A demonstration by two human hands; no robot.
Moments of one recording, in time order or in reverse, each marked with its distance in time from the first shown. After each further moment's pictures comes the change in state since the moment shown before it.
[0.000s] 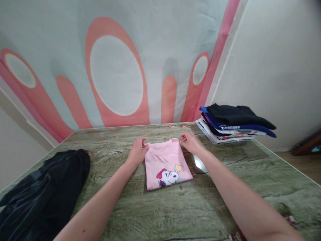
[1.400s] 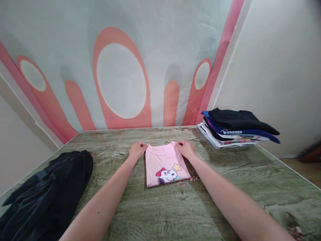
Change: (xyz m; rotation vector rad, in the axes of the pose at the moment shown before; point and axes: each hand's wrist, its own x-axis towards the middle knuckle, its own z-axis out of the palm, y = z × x) left_hand 0.039 -0.042 0.014 0.009 0.016 -0.364; right_hand 0.024 -0.003 0.045 0.004 0.159 0.270
